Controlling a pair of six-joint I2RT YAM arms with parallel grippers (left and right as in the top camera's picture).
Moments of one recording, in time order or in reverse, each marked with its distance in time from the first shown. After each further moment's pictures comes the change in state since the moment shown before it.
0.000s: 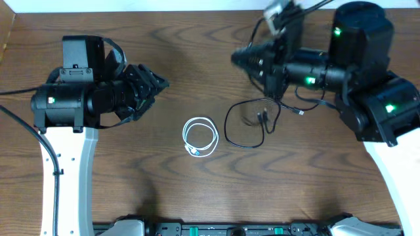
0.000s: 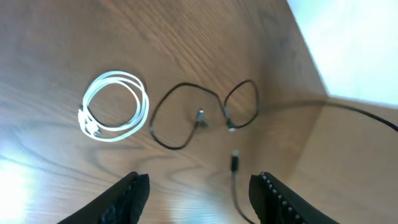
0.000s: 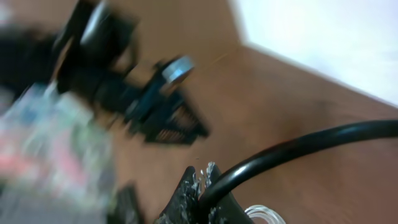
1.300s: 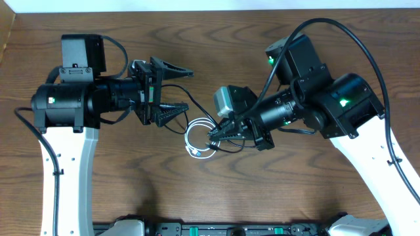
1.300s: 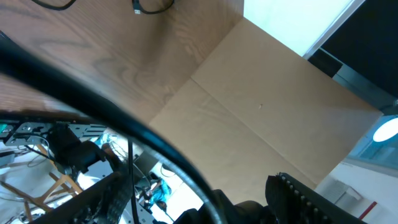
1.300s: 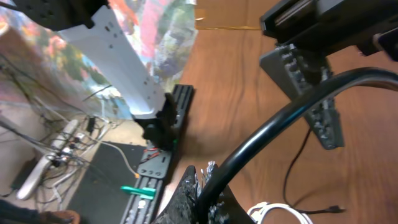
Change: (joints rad) left arm -0.001 0.000 0.000 0.034 0.543 -0.427; right arm 0.174 0.087 0.000 -0.470 -0.253 -0.892
